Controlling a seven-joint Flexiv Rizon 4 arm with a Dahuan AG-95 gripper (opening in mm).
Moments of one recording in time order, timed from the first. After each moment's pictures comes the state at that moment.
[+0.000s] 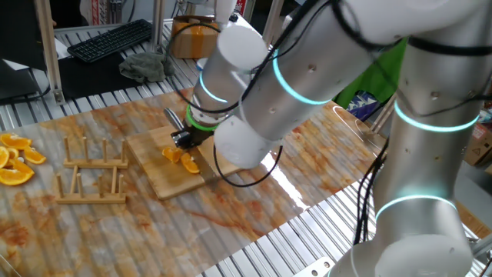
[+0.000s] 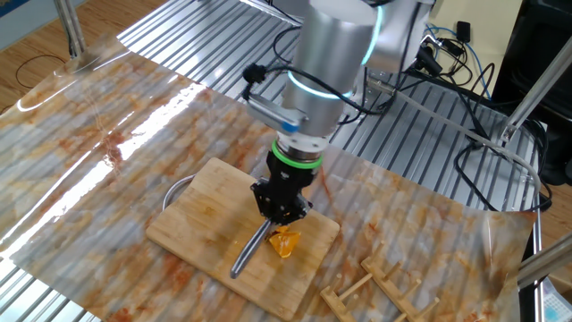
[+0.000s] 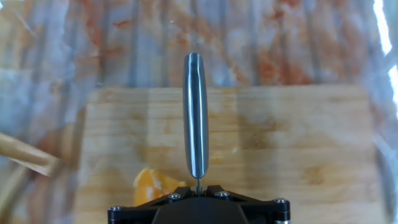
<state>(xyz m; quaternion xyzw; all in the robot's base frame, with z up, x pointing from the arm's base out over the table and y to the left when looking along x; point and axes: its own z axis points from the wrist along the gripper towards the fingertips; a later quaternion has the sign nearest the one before) 0.559 0.072 0.044 -0.02 0.99 -0.03 0.16</state>
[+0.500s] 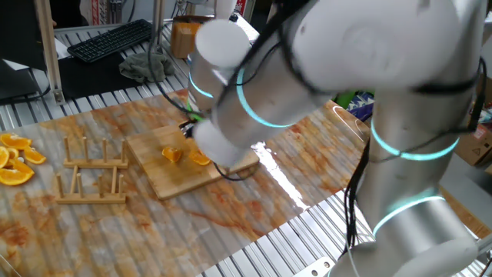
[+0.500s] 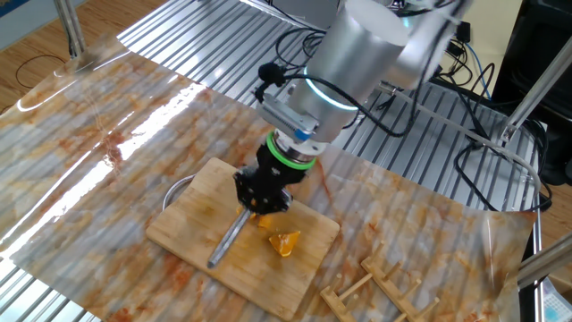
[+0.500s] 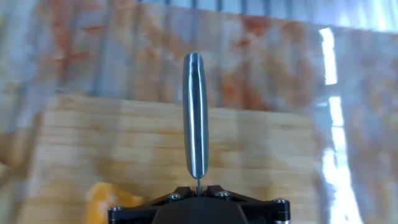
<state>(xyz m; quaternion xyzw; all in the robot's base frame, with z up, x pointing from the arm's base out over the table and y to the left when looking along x) 0.560 0.025 0.069 -0.04 0.98 -0.13 0.13</state>
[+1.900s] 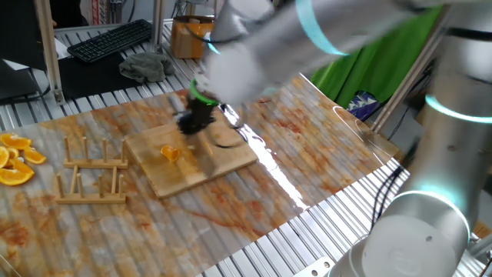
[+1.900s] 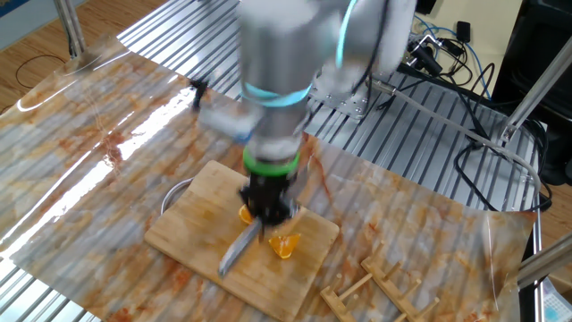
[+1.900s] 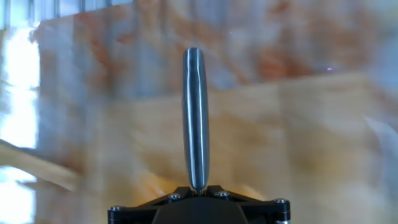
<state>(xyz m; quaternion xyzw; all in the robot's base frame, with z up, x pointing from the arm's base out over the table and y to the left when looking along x) 0.569 0.044 0.077 0.04 0.99 -0.01 0.09</state>
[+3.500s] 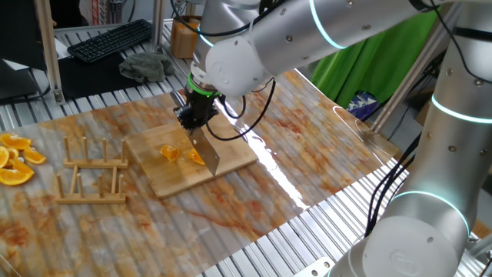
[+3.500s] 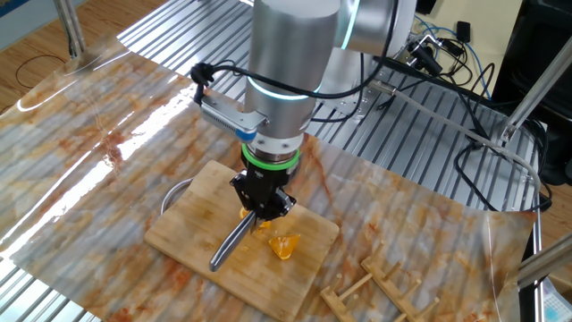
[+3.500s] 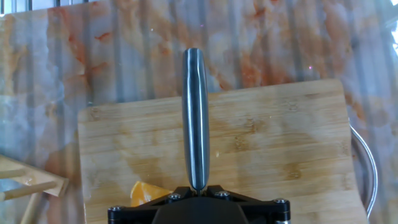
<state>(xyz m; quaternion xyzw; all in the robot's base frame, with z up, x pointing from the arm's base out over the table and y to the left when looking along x) 0.575 0.062 0.081 0.03 1.00 0.02 0.07</state>
